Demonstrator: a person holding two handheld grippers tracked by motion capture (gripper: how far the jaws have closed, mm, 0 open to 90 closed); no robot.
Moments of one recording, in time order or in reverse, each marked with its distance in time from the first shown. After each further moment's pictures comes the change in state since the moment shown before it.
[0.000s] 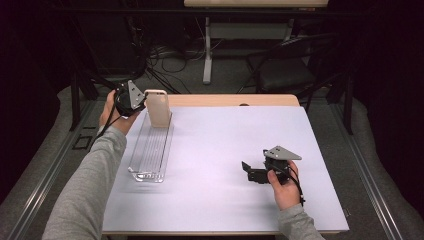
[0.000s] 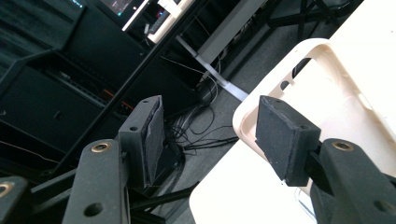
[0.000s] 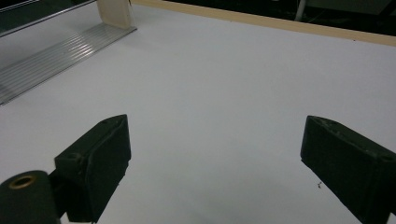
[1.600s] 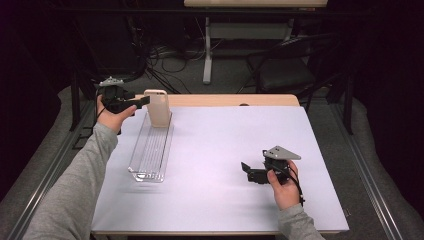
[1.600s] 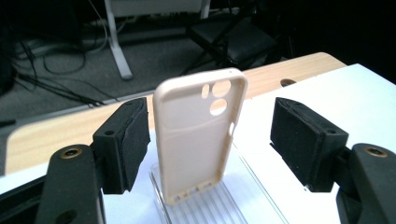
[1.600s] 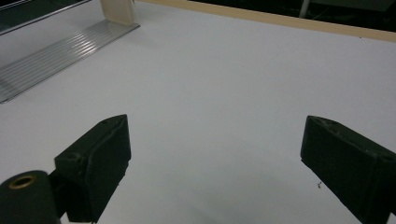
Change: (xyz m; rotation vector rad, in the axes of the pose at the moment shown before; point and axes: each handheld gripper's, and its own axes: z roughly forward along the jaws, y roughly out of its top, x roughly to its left) left arm 0.029 -0.010 -0.014 0.070 -0.444 -0.767; right arm 0.000 0.000 0.000 0.012 0.011 -0.007
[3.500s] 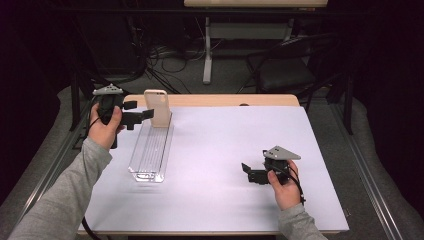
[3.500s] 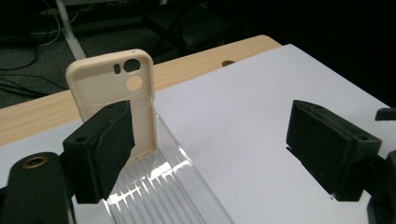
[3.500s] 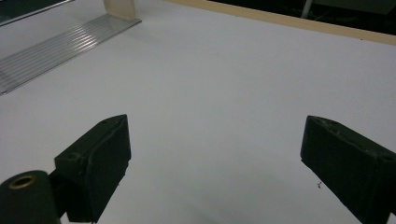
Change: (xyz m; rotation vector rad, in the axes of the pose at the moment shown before) left arm -0.056 -0.005 -0.052 0.037 -0.140 0.061; right arm 0.000 0.000 -0.001 0.012 0.007 -0.025
